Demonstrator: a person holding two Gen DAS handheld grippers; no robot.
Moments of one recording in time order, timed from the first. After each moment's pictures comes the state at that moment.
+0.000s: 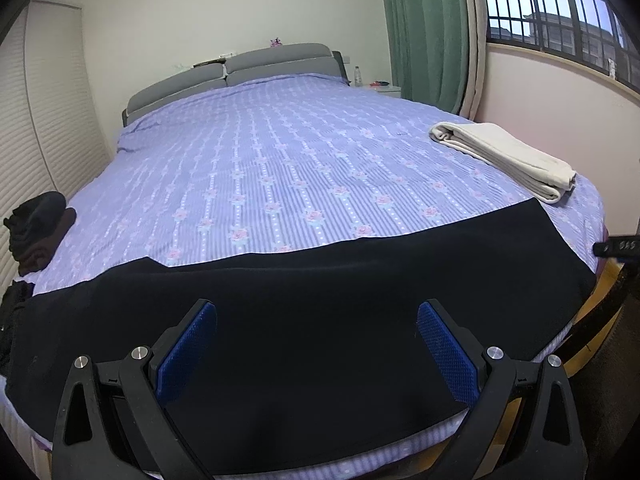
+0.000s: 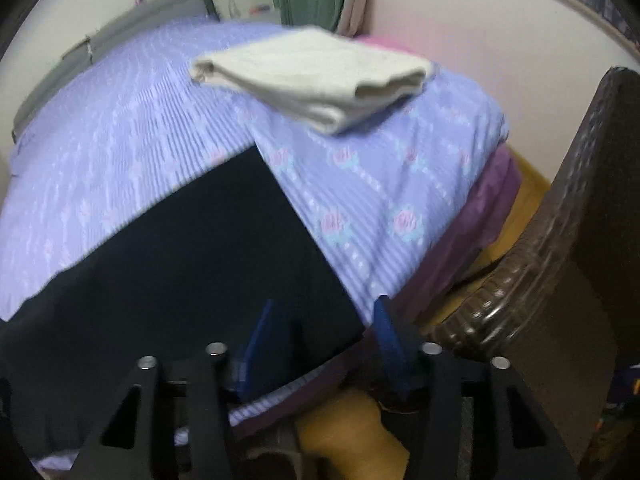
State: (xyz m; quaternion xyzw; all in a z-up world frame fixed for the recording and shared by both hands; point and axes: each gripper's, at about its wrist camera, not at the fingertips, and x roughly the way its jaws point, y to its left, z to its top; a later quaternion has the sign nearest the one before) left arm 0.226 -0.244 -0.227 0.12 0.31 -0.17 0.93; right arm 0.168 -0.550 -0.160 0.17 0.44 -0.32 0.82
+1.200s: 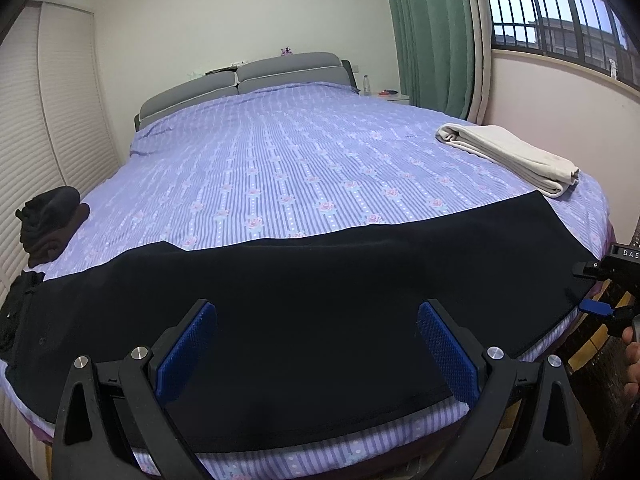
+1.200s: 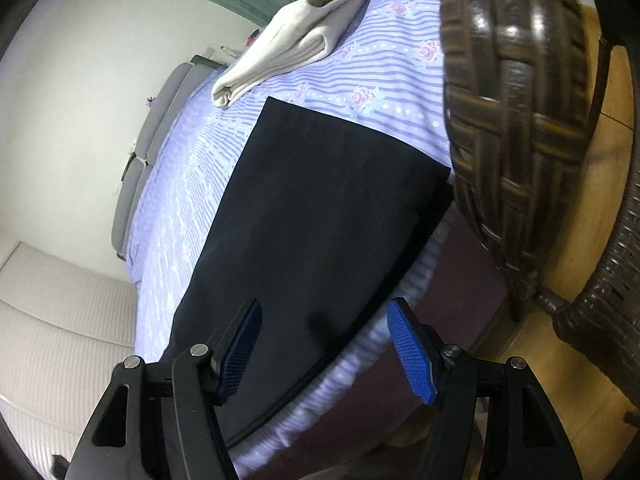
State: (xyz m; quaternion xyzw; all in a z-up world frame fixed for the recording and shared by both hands) left arm 0.201 -0.230 -0.241 0.12 0.30 -0.15 0.94; right arm 0.120 -0.544 -0.246 0.49 0.32 -0.17 0.79
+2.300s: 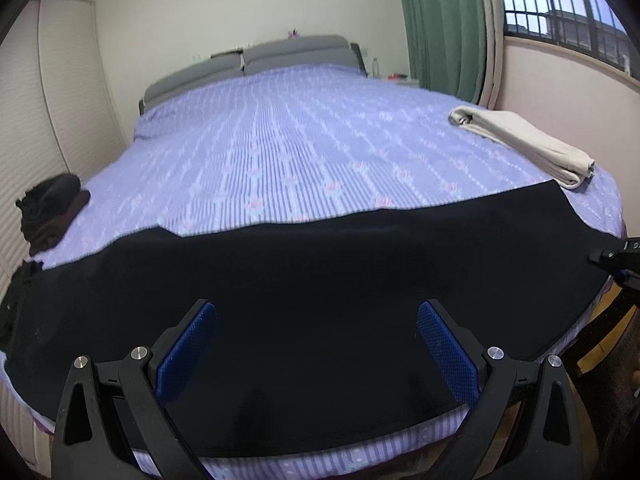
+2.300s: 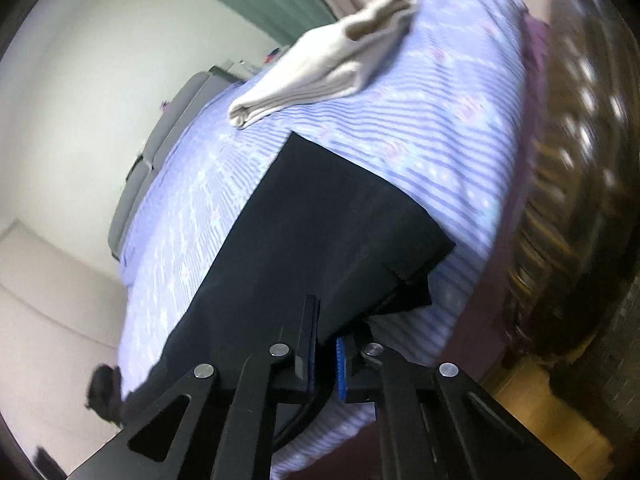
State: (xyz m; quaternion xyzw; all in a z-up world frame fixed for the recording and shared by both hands) left arm 0.221 -0.238 -0.261 0.12 0.33 -0.13 0.93; right arm 0.149 -0.549 -0.223 0.41 0.30 -0.18 0.84
